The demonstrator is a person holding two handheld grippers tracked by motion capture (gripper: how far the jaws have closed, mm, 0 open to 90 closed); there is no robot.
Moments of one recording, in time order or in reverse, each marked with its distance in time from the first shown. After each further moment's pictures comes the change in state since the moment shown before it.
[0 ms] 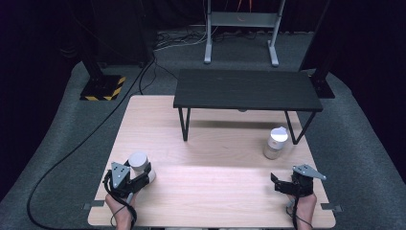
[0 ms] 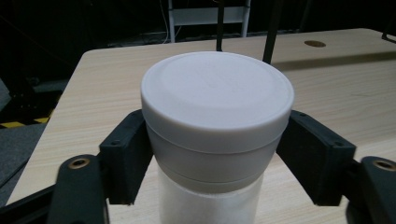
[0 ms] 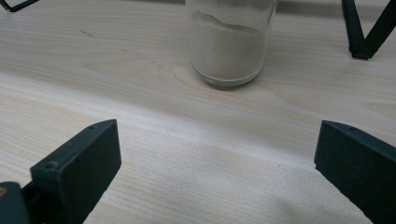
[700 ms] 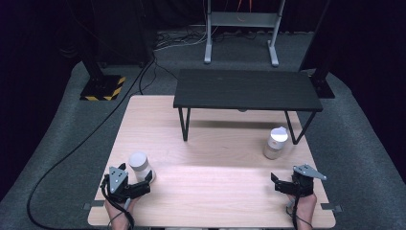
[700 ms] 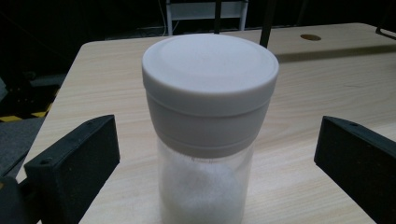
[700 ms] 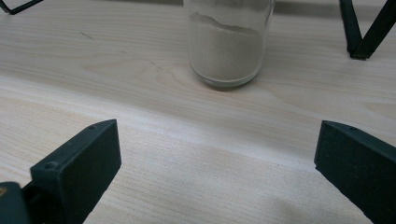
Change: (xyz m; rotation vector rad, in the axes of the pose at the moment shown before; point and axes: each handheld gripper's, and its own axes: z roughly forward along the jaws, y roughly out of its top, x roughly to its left) left arm 0.000 0.000 -0.010 0.017 -0.012 -0.003; right arm 0.000 -0.001 0.000 -0.006 -0.002 0.004
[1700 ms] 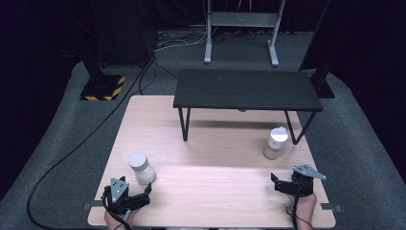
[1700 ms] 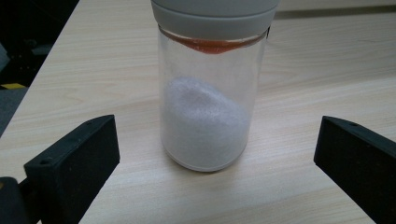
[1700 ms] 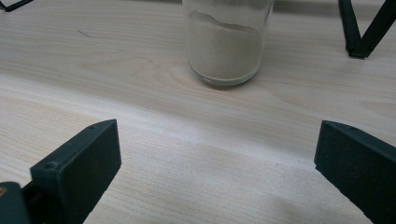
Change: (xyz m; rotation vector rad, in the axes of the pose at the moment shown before) left arm -0.005 -0.022 -0.013 0.107 0.025 -0.020; right arm 0.002 0.001 0.001 0.008 -0.009 -0.003
